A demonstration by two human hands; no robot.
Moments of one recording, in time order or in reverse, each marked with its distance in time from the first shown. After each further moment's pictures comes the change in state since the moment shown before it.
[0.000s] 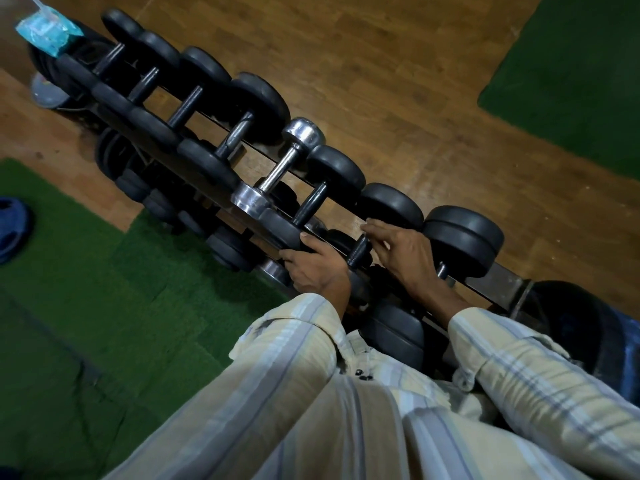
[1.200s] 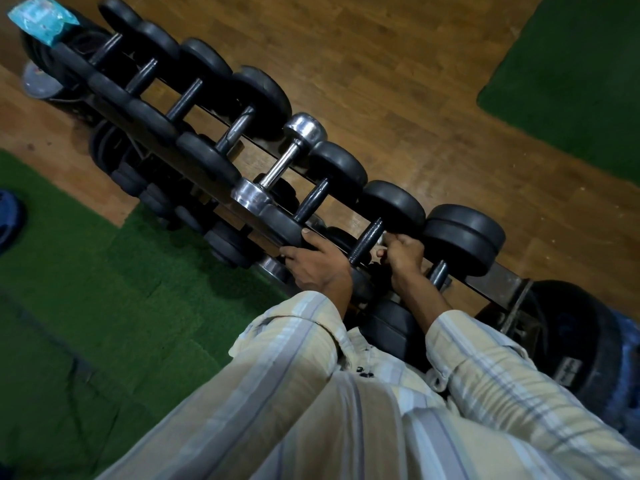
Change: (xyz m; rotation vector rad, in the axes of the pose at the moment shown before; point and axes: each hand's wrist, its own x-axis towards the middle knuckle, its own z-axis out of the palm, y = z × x) left_hand -0.005 0.003 -0.009 -0.031 -0.047 -0.012; right_hand 0.007 -0.021 0.027 0.892 0.163 1.138
